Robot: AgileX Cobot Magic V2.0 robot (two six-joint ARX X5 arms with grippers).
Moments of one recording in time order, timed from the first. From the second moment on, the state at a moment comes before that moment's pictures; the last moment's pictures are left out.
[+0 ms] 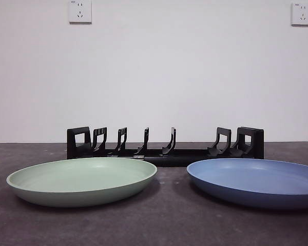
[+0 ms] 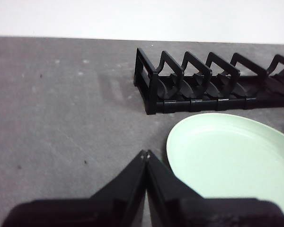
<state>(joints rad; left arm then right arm) -0.07 0.07 0.03 -0.16 0.17 -0.12 -0.01 0.01 0.04 -0.19 -0.03 0.17</state>
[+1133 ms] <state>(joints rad) -0.07 0.53 0.94 -0.79 0.54 -0.02 -0.01 0.64 1.09 -0.95 -0.41 -0.01</state>
